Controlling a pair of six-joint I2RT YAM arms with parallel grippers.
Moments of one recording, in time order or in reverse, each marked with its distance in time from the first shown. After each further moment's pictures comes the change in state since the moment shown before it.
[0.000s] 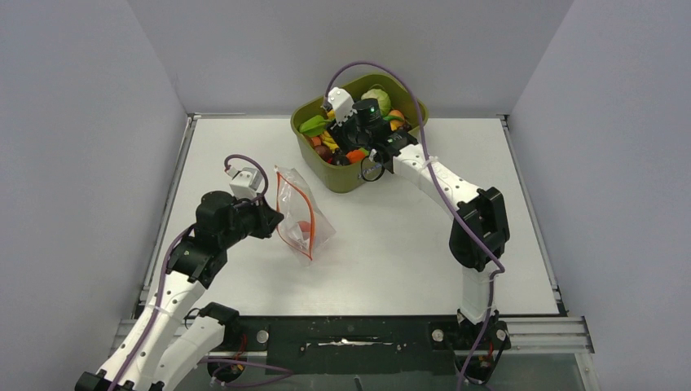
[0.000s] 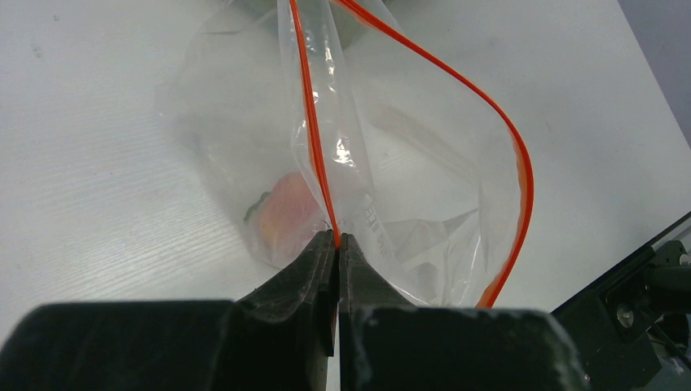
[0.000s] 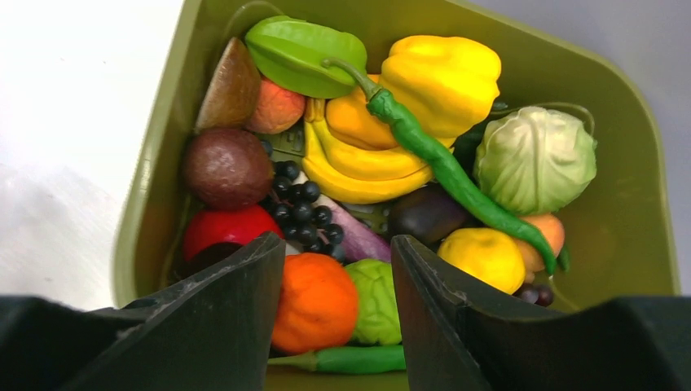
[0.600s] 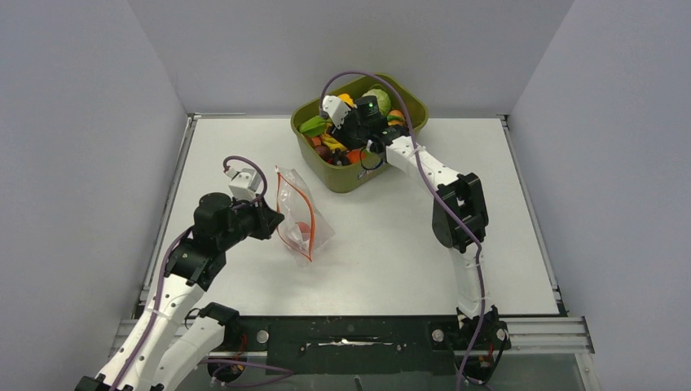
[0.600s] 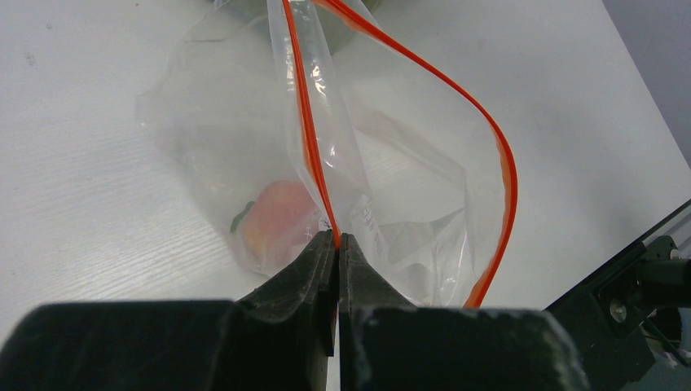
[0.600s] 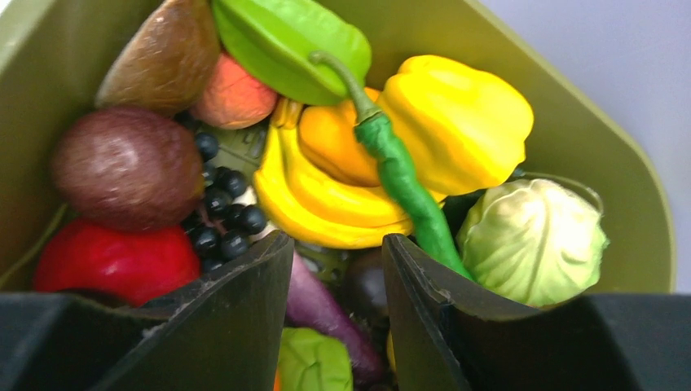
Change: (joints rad) left arm 0.000 -0.021 -0.003 0.000 0.015 0.000; right arm -0.077 0.241 0.180 0.034 -0.156 -0.265
